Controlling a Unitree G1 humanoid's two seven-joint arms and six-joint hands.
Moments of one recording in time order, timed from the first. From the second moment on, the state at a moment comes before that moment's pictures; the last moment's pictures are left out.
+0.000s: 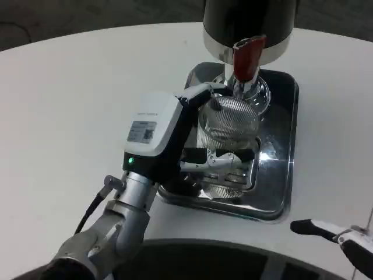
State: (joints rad) left arm -0.83 0.29 -0.44 0.95 0.75 -0.59 0.80; right arm 1.01 -0.09 -0.16 -1.01 -0.42 -0.44 0.20
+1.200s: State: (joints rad) left arm -0.82 0.30 -0.44 0.94 0.75 -0.60 0.80; right arm 1.02 -0.08 -0.16 -0.99 -0.41 -0.47 0.19
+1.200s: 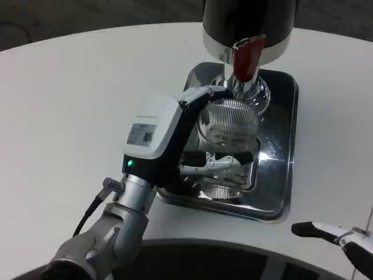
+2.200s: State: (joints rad) left arm -0.77 0.32 -0.42 0.93 0.75 -0.57 0.80; right arm 1.02 -0.06 -0.15 -0.99 -0.41 -0.47 0.19
